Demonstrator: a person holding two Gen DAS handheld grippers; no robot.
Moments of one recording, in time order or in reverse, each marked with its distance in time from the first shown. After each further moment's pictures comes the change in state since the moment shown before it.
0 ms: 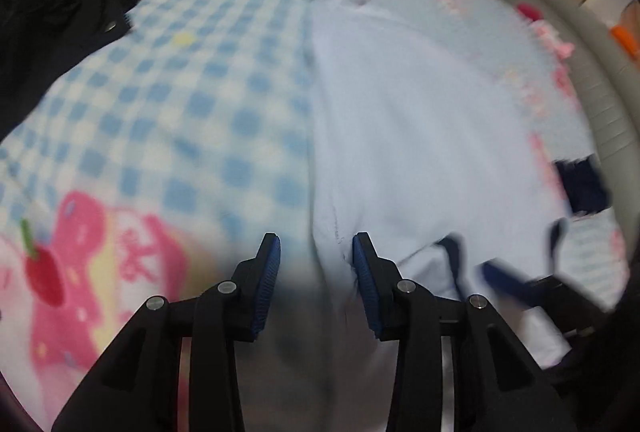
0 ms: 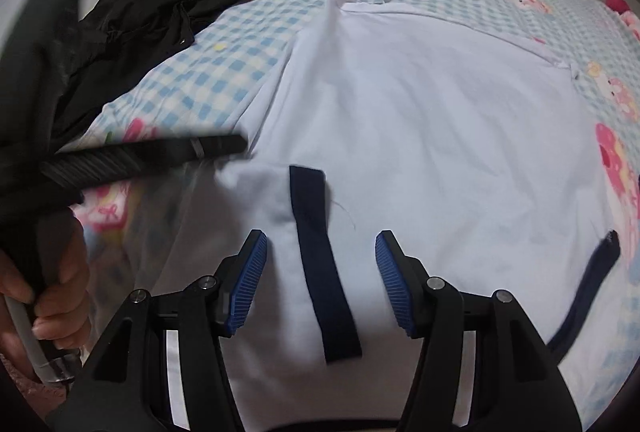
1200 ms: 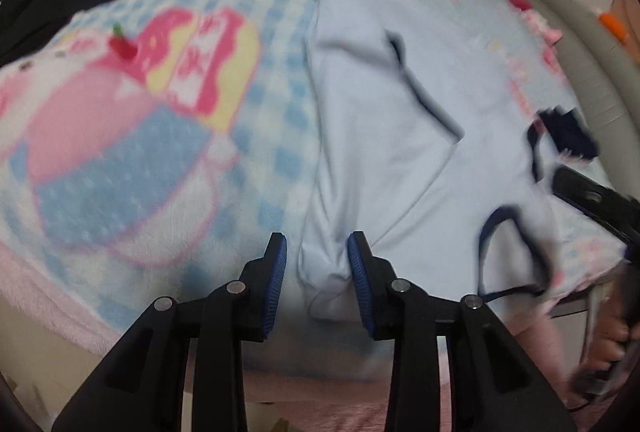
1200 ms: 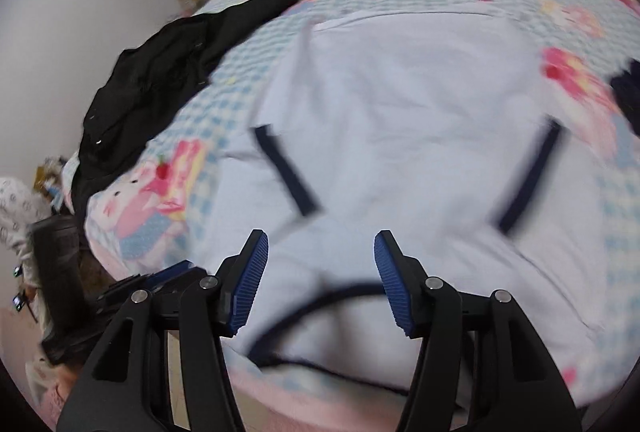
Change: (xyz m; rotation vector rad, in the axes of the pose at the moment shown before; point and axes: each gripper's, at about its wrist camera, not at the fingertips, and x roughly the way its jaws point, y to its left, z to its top) left arm -0.058 0.000 -0.153 -0.030 -0.034 0.011; right arm -0.101 -0.058 -0.078 0.207 -0.064 0.088
